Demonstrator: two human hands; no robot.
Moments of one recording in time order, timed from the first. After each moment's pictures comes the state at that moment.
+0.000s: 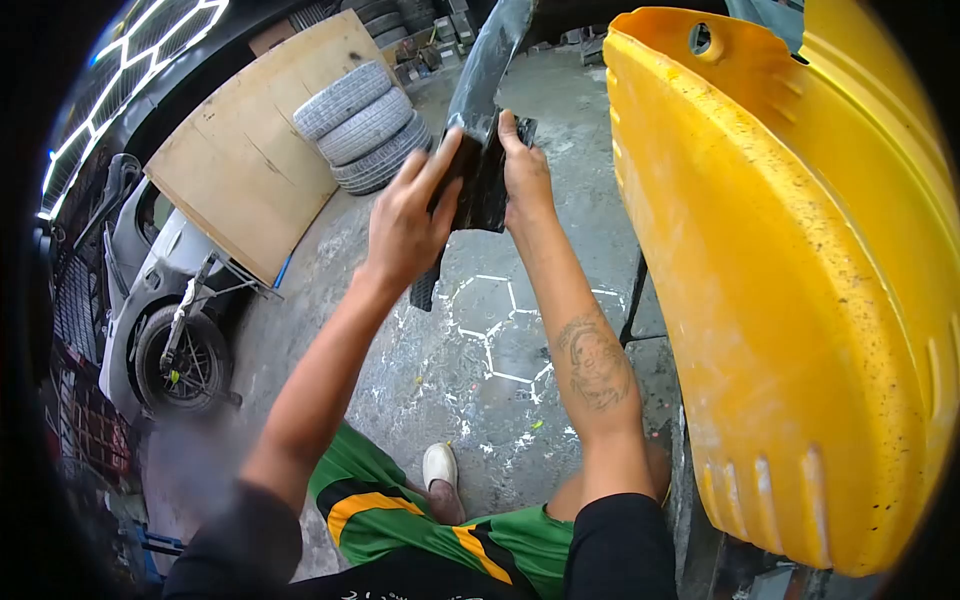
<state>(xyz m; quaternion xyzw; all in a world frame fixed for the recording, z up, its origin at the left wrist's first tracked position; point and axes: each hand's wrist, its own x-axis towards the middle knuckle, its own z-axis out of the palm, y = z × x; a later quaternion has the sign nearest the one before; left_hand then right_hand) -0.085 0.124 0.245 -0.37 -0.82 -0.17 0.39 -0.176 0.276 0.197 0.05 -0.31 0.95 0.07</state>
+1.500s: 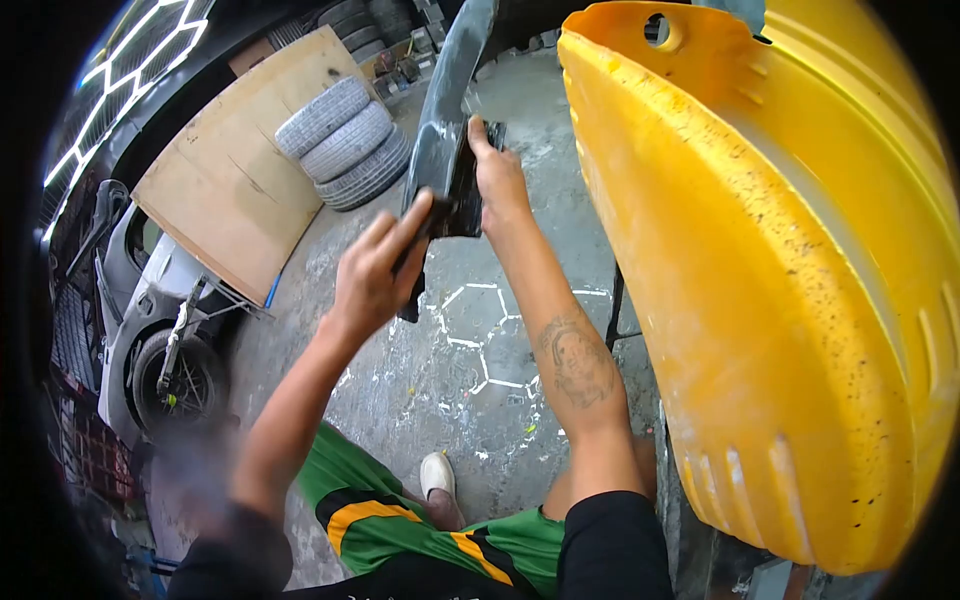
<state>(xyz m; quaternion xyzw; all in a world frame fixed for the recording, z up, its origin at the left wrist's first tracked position) -0.065 0.106 0.238 -0.41 -0.83 -0.12 0.36 -0.174 0.288 0.207 0.04 -0.37 0.92 0.09</state>
